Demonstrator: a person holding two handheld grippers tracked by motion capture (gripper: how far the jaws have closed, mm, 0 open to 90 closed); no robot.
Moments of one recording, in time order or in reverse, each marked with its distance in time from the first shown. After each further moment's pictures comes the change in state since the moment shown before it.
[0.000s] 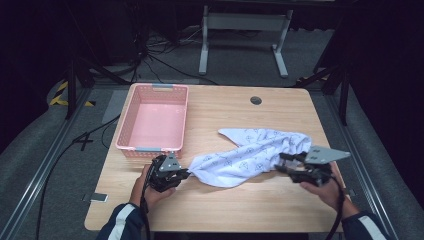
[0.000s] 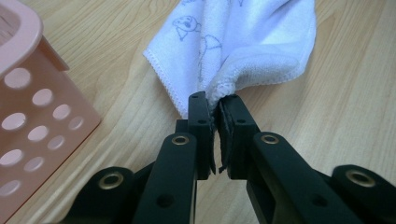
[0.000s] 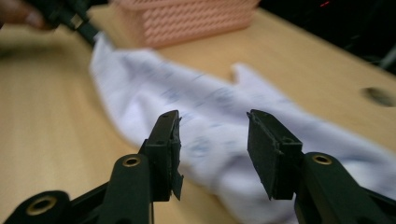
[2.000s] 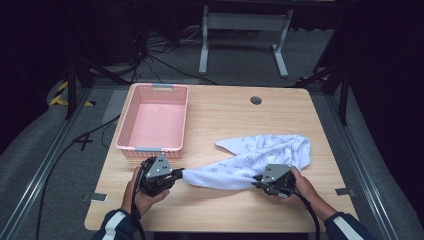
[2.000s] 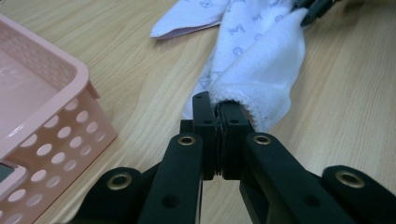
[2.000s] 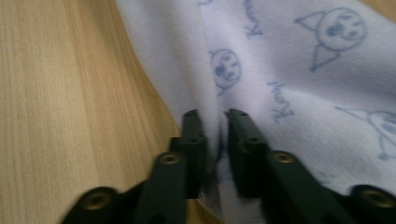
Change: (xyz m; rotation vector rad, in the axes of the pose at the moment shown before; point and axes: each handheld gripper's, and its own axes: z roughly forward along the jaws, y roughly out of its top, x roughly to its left) left arm -0.013 0.003 -0.040 -0.121 0.029 0.025; right arm 0.033 -0.019 0.073 0.328 0.041 -0.215
